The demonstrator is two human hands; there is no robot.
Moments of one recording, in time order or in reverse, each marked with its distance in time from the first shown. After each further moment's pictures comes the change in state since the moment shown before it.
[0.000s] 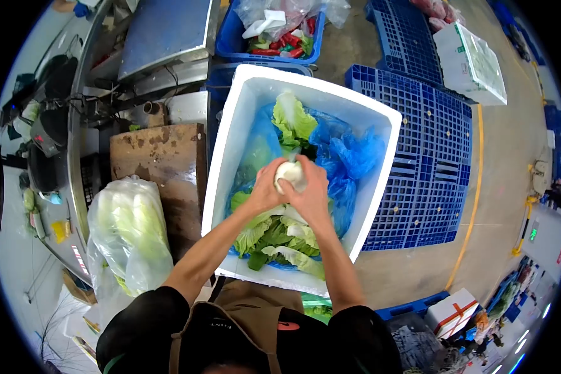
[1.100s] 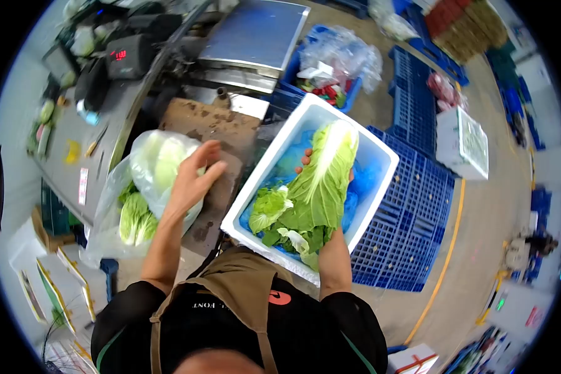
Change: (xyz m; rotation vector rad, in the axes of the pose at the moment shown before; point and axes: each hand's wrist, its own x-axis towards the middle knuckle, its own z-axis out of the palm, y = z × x) left_hand -0.224 0.170 -0.252 0.043 0.487 -0.139; right_hand -0.055 -0.130 -0.010 1.923 -0.671 0.211
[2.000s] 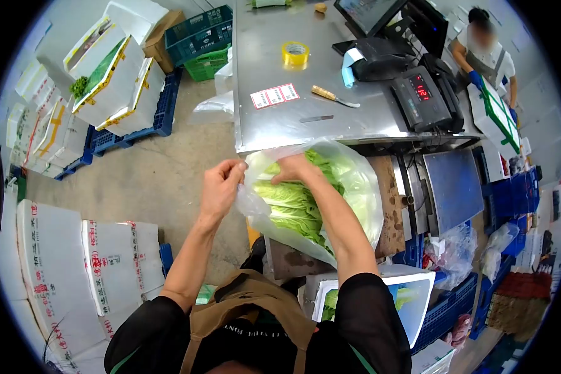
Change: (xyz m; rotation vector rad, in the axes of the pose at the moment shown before) left_hand -0.275 -0.176 -0.260 -0.385 1.214 -0.431; right_hand 0.147 0.630 0.065 -1.991 -1.999 0.633
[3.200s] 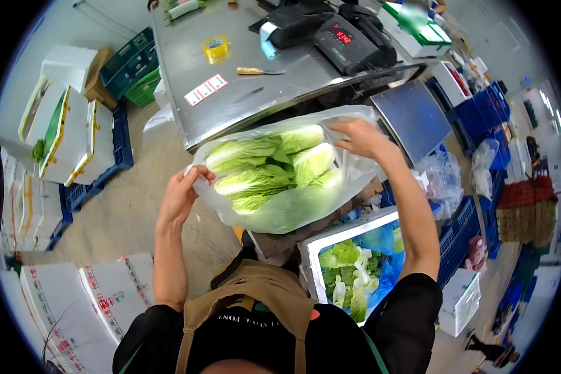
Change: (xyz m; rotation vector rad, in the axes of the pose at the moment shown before) left_hand -0.036 0.006 -0.005 -0.360 -0.443 -0.295; right_hand -0.302 0.005 -0.108 -0.260 0.311 0.306
